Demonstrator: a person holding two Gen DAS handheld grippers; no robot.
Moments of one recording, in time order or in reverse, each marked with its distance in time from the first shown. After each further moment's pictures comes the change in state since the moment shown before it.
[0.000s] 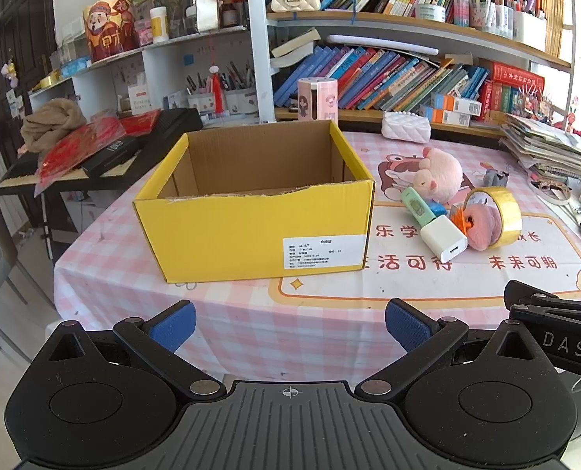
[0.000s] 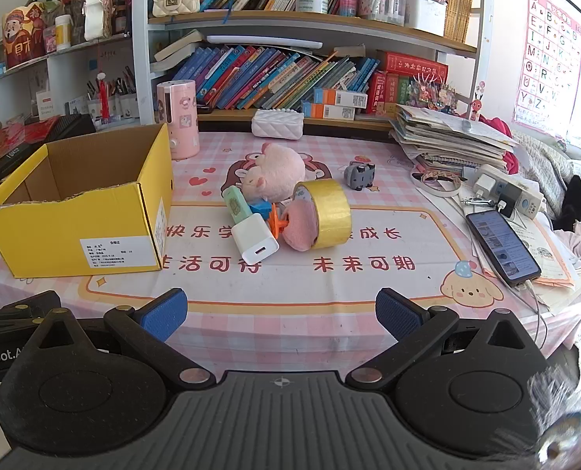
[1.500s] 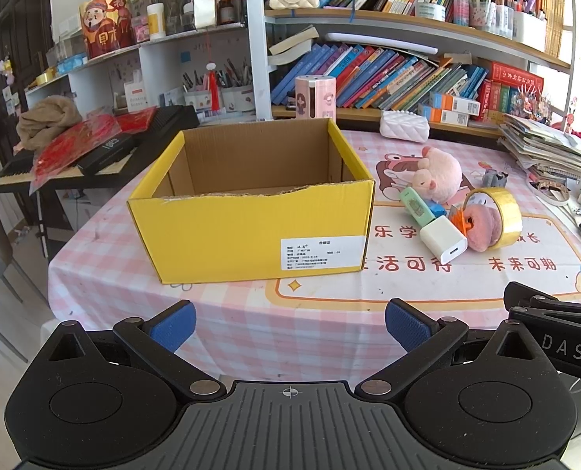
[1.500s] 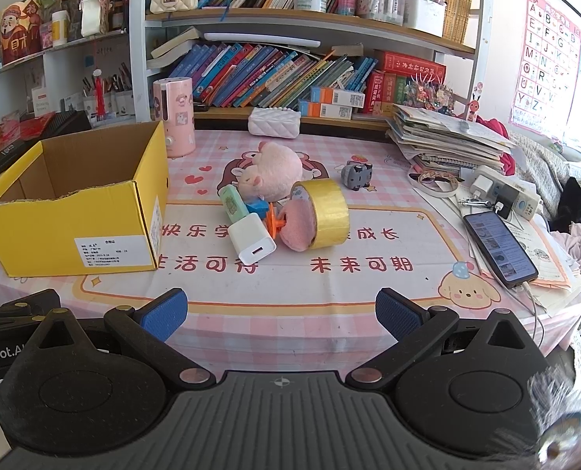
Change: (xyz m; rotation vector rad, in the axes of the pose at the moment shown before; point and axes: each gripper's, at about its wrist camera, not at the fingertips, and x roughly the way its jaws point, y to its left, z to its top) left arm 0.002 -0.002 0.005 0.000 0.008 -0.005; right arm 0.004 0.001 0.000 -0.001 0.002 -0.008
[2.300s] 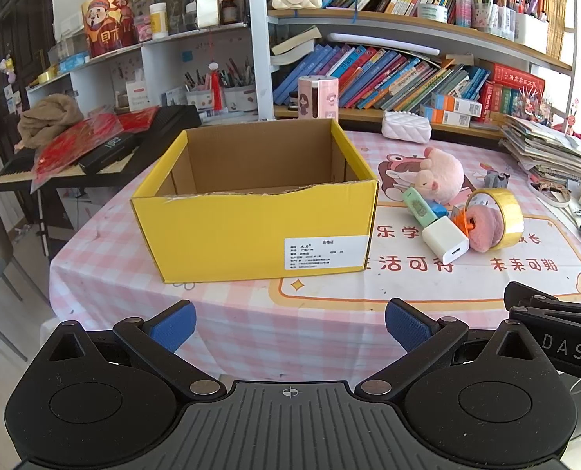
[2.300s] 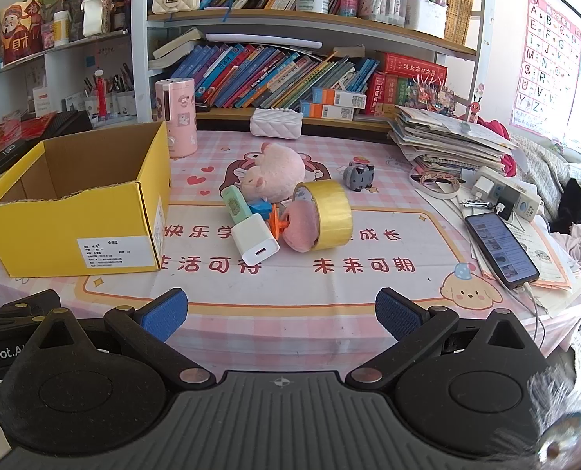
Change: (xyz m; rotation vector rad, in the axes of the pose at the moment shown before) left arm 0.003 0.001 -0.001 -0.005 0.002 0.001; right arm -0.001 0.001 0.000 -0.002 0.002 -0.001
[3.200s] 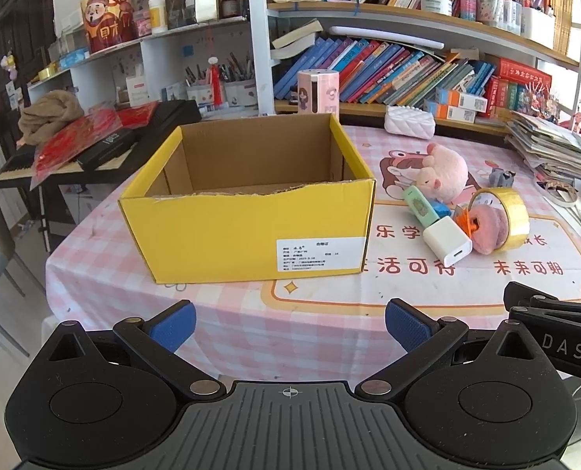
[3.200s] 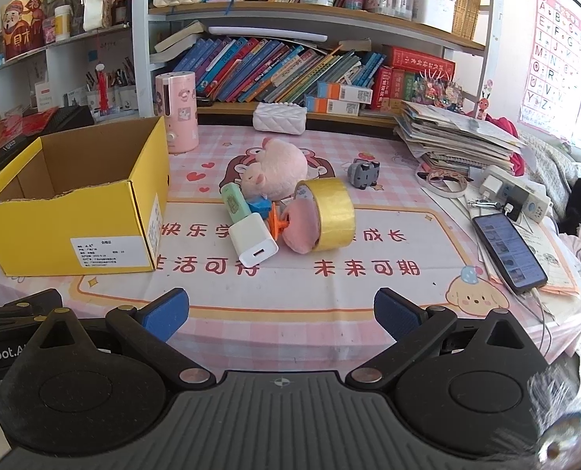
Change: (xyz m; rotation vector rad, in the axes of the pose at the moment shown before) left arm 0.012 -0.010 0.005 -0.012 0.023 0.017; right arm 0.019 -0.006 0.008 -0.020 0.025 0.020
